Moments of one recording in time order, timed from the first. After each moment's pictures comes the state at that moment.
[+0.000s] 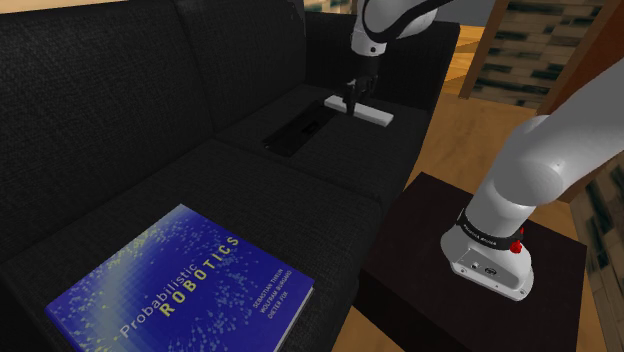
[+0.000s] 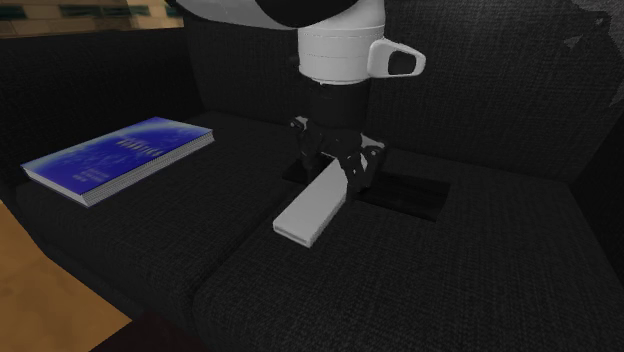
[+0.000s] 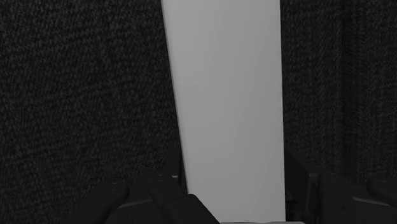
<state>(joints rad) 0.02 -0.39 -0.07 -2.45 0.02 2.12 -0.09</state>
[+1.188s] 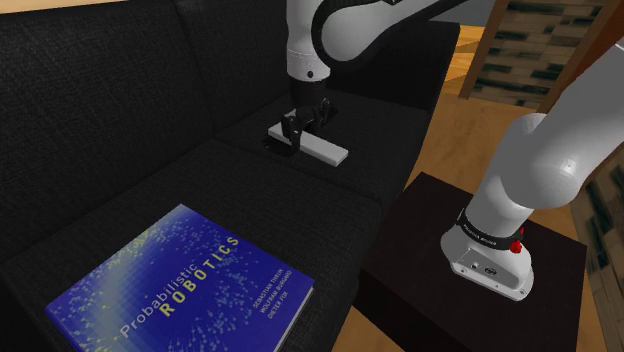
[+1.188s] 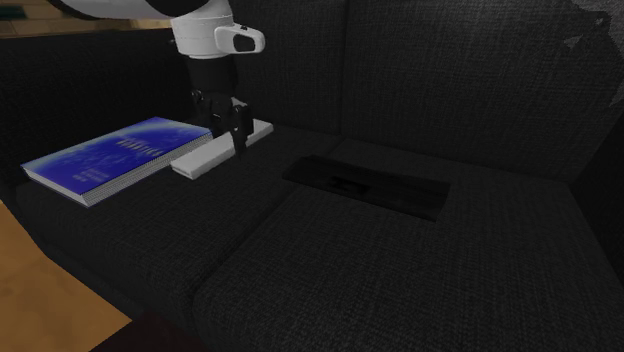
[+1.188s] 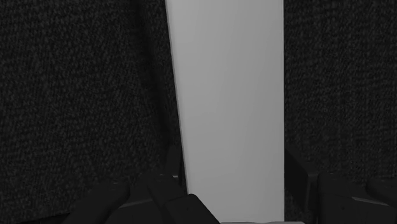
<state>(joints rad) 0.21 -0.28 0.26 -2.34 0.10 2.13 0.37</state>
